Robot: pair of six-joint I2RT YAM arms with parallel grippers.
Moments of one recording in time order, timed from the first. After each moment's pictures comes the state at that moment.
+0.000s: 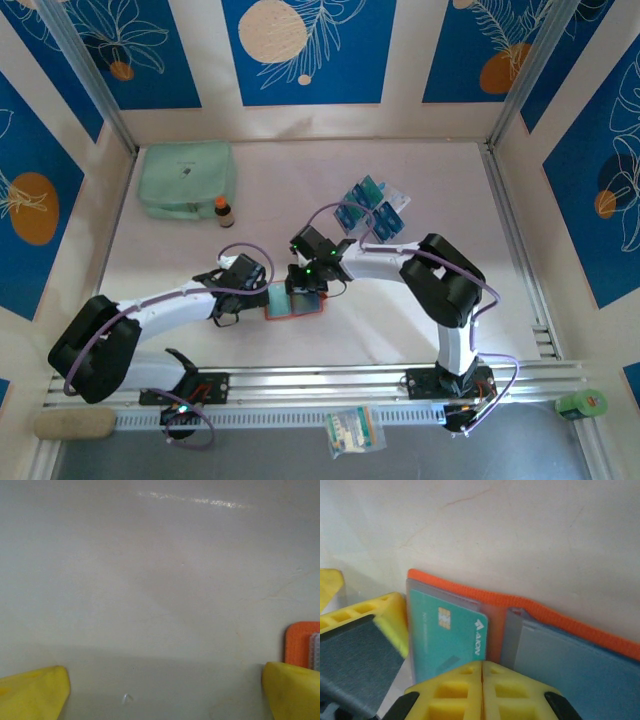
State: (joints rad) left arm -0.64 1.31 0.53 -0.43 -0.28 -0.75; right arm 0.88 1.88 1.12 -0.30 -0.35 0.79
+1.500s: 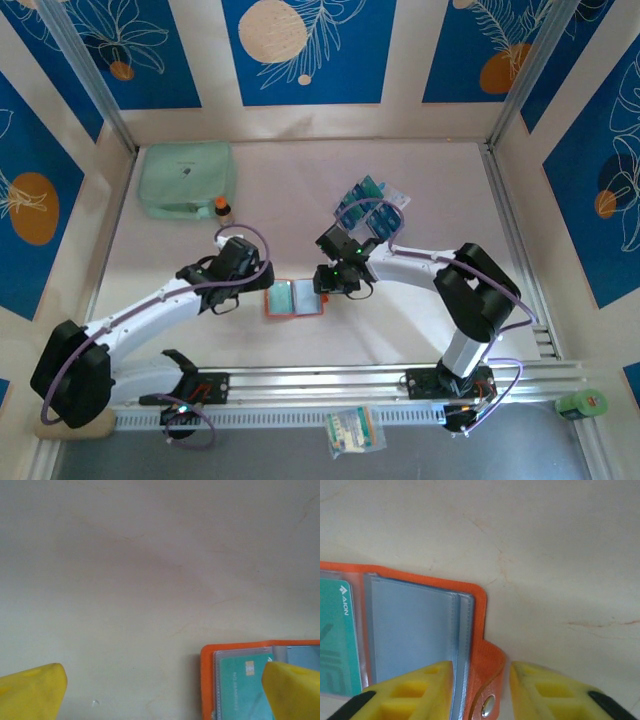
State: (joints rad) left arm -0.63 1.16 0.66 -0.51 -0.24 -0.69; right arm 0.81 1.70 0.98 -0.47 -0.15 0.68
